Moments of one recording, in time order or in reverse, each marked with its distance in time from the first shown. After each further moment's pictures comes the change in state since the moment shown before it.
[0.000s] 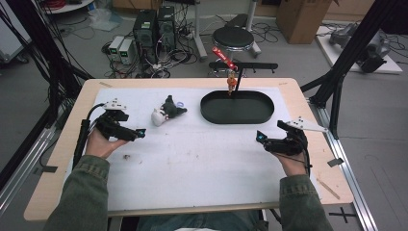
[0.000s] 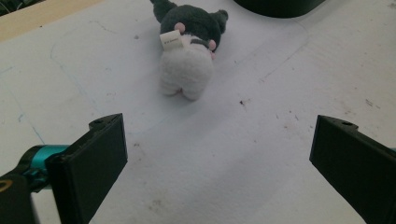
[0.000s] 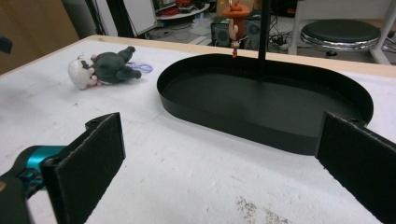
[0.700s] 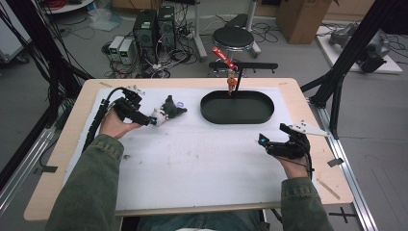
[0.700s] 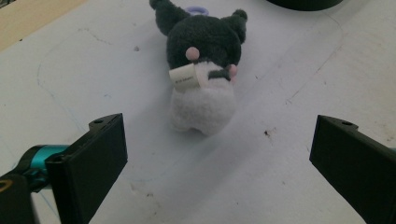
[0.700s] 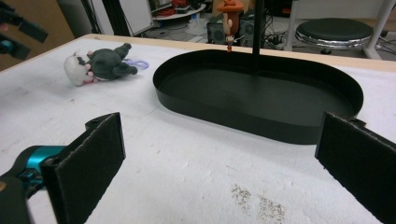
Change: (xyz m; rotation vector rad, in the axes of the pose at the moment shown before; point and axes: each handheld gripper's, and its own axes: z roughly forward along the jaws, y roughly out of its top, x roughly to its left) left arm 0.014 0.052 0.050 0.166 0.000 0.047; right arm -0.001 -0.009 -0.007 -0.002 -0.015 0.008
